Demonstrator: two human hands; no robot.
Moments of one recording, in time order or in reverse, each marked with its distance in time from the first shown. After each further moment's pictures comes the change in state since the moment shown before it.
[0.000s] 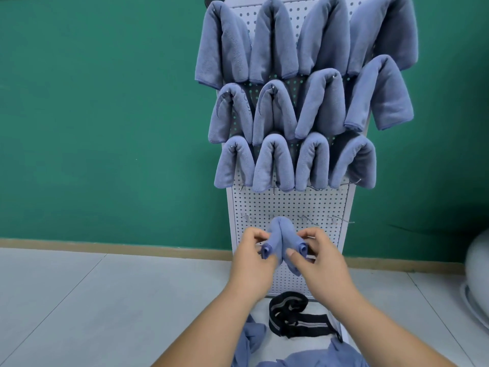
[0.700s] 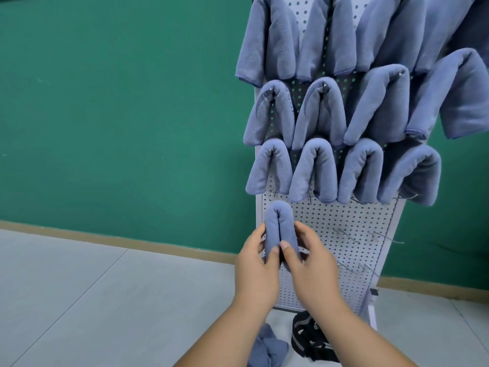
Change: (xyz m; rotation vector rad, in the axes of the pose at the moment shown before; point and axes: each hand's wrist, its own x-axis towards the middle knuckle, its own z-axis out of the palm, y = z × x) left_hand 0.034 -0.016 -0.043 -0.150 0.158 0.151; right_hand 0.038 -0.021 0.097 0.034 0.044 -0.137
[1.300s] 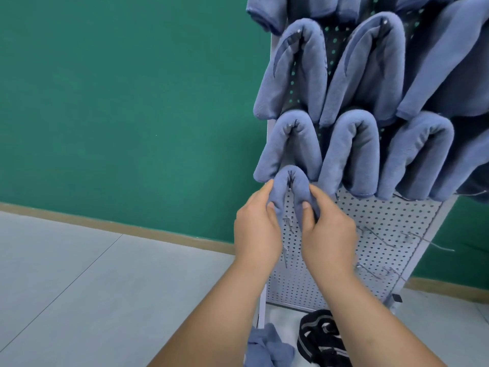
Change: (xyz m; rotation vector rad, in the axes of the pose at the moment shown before) left_hand 0.105 -0.028 0.001 0.416 0.135 0.216; right_hand 0.085 0.023 0.041 -0.310 0.273 -0.167
